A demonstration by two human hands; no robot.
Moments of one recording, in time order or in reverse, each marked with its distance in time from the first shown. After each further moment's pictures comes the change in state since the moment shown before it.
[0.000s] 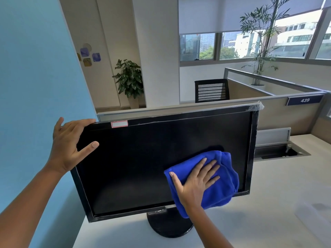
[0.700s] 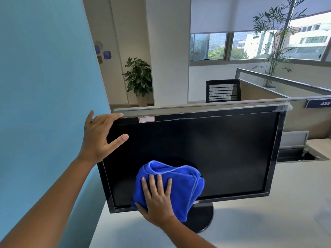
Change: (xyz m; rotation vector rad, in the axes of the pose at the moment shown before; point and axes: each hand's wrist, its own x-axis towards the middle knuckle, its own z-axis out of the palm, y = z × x) left_hand -0.003 -0.009 0.003 -0.055 0.014 -0.006; right_hand -0.100 -0.083 0.066 -0.289 -0.440 -0.735
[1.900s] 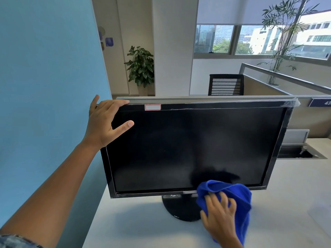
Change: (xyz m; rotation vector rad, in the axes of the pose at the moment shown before) left_hand 0.000 -0.002 0.004 -0.012 0.022 -0.001; right_hand -0.123 0.128 -0.008 -0.183 0.179 0.281
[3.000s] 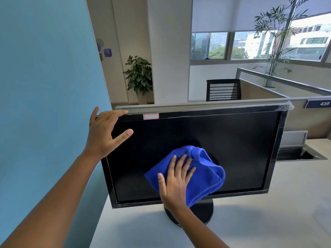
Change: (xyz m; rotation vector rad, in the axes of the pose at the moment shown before) left_hand 0.000 0.002 -0.003 -0.022 -0.012 -0.012; right_hand 0.106 -0.135 -0.028 0.388 0.148 0.159
